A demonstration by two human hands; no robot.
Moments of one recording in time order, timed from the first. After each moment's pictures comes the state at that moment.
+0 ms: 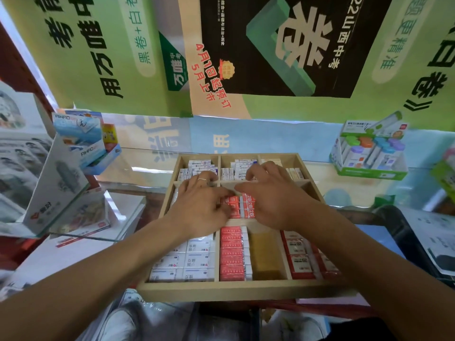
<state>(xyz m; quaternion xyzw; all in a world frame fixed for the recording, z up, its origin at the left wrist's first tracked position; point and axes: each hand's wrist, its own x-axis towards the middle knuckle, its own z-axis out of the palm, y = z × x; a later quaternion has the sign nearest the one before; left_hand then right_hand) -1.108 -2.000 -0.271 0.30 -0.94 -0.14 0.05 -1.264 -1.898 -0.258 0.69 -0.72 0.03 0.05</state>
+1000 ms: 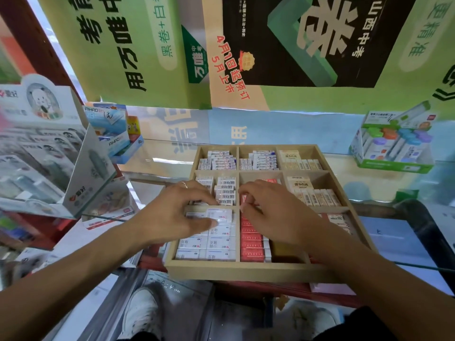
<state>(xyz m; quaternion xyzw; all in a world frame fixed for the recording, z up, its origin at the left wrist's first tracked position) -1.020 -2.013 -0.269 0.22 -0.93 -0.26 0.14 -1.212 -1.884 -0.268 0.67 -0.70 0.23 -0.12</state>
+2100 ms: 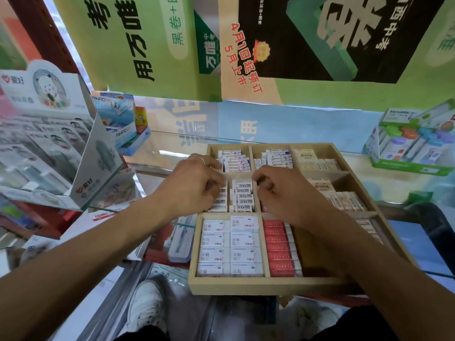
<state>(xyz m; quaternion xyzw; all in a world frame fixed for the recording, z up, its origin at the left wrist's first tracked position) -1.049 -2.040 -0.265 0.25 -0.95 -0.11 0.15 -1.225 -1.905 -0.266 0.60 -0.73 0.29 -0.15</state>
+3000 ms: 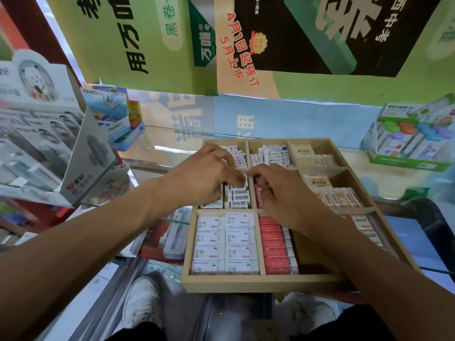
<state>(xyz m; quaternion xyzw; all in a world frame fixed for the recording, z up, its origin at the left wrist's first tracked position) -1.077 -2.055 -0.268 0.04 -0.99 0.02 0.10 -1.226 -1.903 -0.280 0.62 -0.73 0.28 -0.12</state>
